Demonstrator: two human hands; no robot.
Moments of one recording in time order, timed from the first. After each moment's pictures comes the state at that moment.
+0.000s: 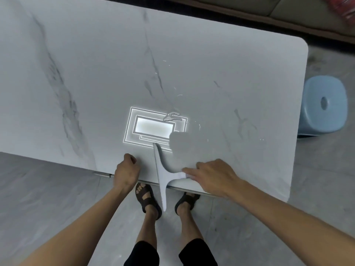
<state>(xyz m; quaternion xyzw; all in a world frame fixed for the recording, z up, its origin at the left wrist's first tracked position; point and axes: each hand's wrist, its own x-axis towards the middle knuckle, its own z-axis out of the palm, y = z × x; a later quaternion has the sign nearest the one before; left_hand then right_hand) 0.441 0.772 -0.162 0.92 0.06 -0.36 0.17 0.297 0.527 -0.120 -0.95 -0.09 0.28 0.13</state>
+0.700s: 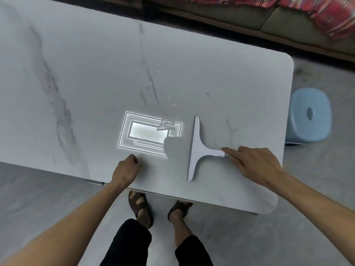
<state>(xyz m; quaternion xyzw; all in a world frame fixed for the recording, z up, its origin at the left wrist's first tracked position) 0.467 0.741 -0.152 0.89 -0.02 -0.43 0.16 0.279 0.399 -0.078 -0.98 0.06 0.21 0.02</state>
